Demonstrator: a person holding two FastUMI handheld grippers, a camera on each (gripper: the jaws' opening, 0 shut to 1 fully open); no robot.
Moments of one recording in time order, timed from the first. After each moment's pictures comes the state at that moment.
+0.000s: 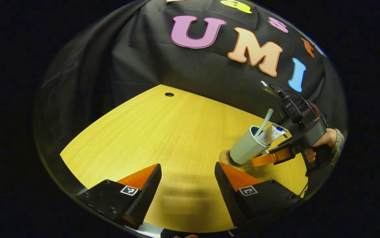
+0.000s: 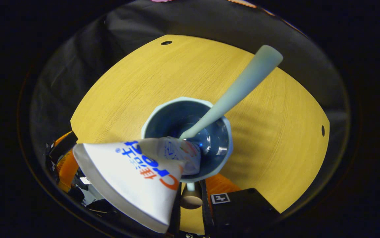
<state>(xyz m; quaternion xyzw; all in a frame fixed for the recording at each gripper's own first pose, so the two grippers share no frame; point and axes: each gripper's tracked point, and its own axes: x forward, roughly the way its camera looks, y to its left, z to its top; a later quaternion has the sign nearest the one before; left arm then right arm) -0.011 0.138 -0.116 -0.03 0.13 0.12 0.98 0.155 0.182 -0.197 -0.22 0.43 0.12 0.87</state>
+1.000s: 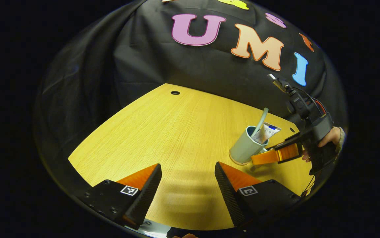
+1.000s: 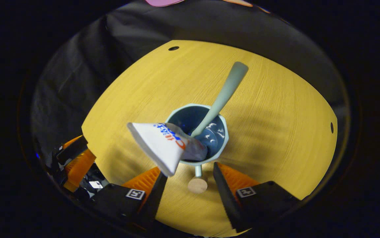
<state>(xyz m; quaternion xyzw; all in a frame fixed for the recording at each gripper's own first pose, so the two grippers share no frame) -0.012 0.133 -0.114 0.00 0.14 0.13 0.98 0.138 0.200 -0.182 -0.16 0.41 0.17 0.88</state>
